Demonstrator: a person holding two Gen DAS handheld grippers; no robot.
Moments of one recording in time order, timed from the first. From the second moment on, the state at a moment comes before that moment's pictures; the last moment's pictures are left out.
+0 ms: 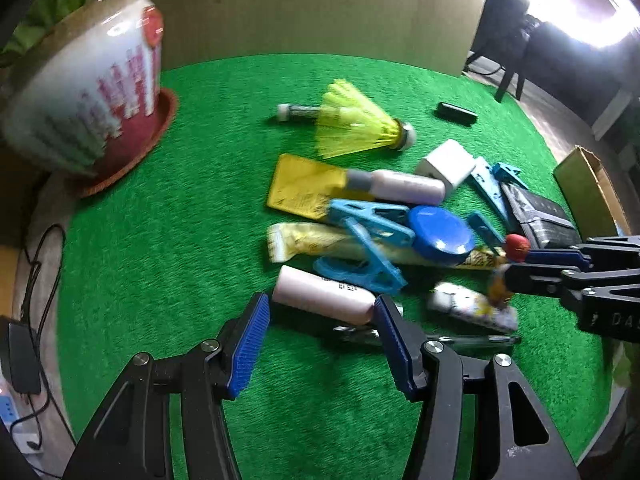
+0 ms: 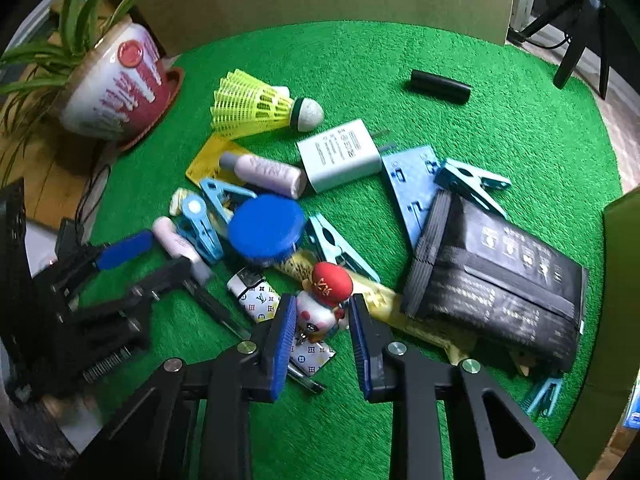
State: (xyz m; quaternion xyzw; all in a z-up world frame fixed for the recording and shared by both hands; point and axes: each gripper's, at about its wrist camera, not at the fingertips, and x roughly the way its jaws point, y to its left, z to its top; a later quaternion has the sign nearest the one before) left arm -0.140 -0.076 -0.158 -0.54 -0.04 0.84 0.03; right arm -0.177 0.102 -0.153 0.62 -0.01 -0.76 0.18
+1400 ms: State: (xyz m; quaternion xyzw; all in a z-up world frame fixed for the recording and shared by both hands) left arm -0.137 -0.115 -0.158 -0.52 -0.12 0.84 0.00; right arm -0.149 0.171 -0.169 0.65 -0.08 -0.73 0.19
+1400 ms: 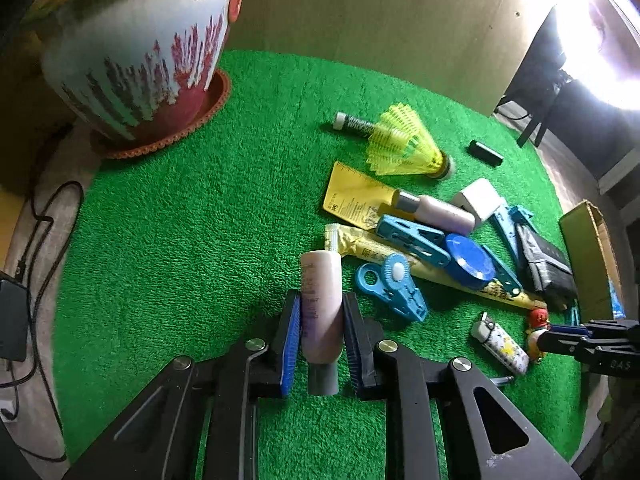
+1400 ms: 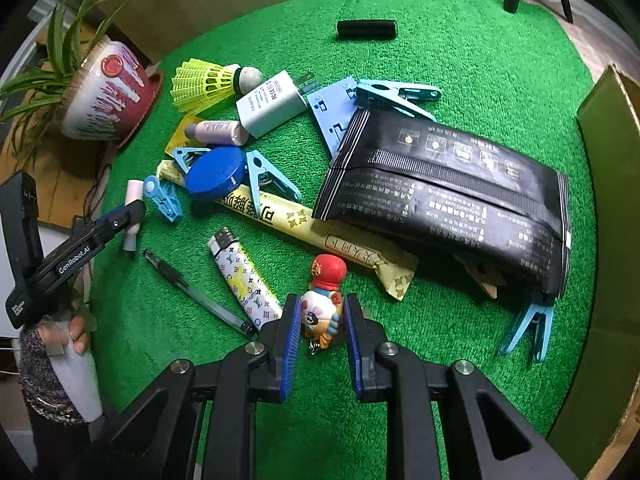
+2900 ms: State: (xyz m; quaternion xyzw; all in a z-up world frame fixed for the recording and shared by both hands) left arm -0.145 0.316 -0.093 -0.49 0.03 0.80 0.34; right arm -0.054 0.451 -0.109 0.55 -0.24 -0.80 0.02
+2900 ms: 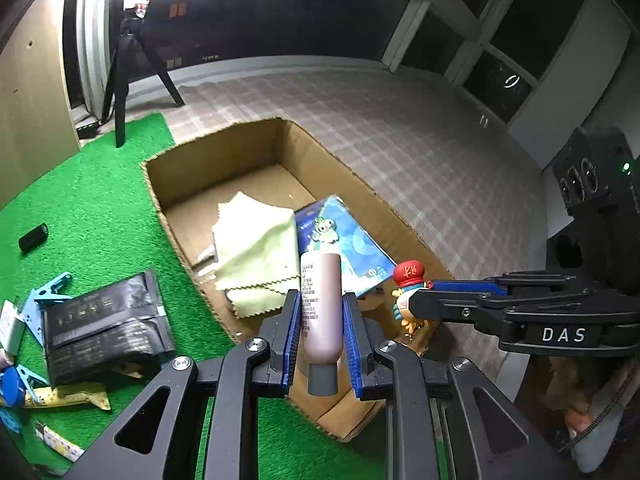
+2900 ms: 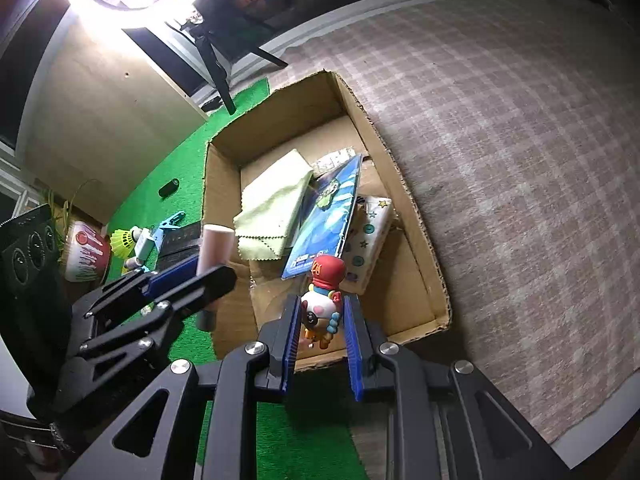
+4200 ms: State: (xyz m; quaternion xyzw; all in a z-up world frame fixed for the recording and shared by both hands) left arm -0.129 0.184 -0.091 -0.50 -0.03 0.83 0.24; right arm -0.076 0.356 -0.082 0.54 -0.17 -0.82 0.10
